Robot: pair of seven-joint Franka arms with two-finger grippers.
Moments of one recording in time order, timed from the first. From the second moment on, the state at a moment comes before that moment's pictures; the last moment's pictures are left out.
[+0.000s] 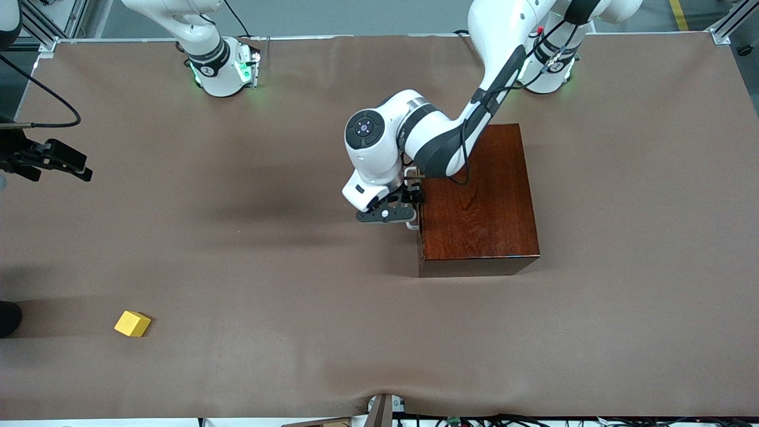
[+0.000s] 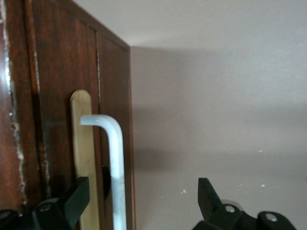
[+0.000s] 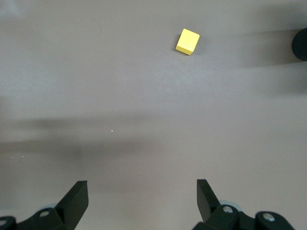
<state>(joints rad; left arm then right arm) -0.74 0.71 -0.09 -1.28 0.19 1.88 -0.88 -0.03 0.04 -0.03 -1.56 0.02 1.60 -0.03</state>
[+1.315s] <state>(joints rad) -0.79 0.78 -0.10 -1.27 0.17 1.92 -0.95 -0.03 0.04 -0.03 -1.56 0.02 1.60 -0.03</state>
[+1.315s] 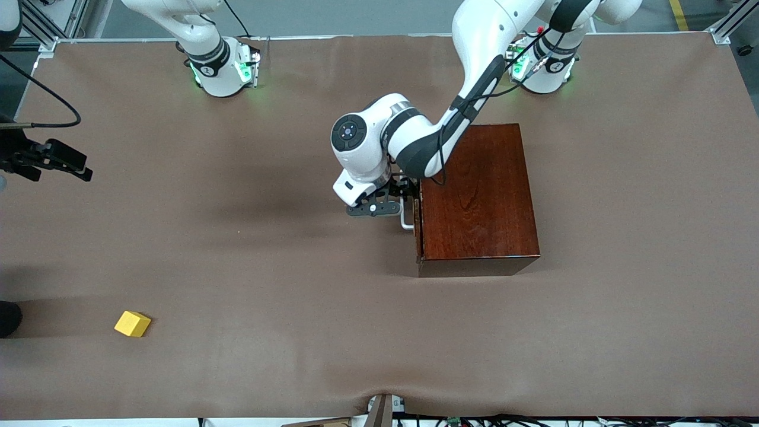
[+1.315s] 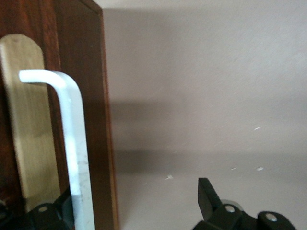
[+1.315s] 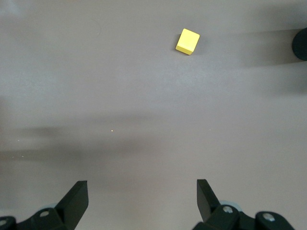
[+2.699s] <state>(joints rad) -0.84 0.79 -0.13 -1.27 0.11 2.33 -1.06 -0.18 0.36 -0.04 -1.27 -0.02 1.70 -0.03</state>
